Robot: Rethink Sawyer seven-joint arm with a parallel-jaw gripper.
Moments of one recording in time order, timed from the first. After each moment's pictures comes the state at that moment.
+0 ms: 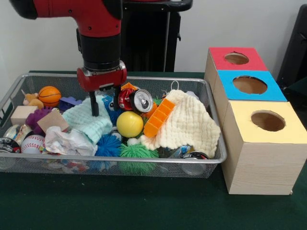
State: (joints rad) arm -0.87 -0.58 0.66 1.77 -0.93 0.61 1.53
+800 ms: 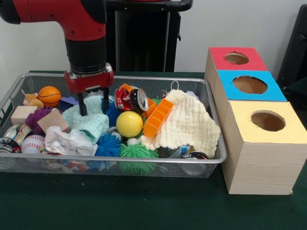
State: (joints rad) arm -0.94 -0.55 0.66 1.76 -0.93 0.60 1.53
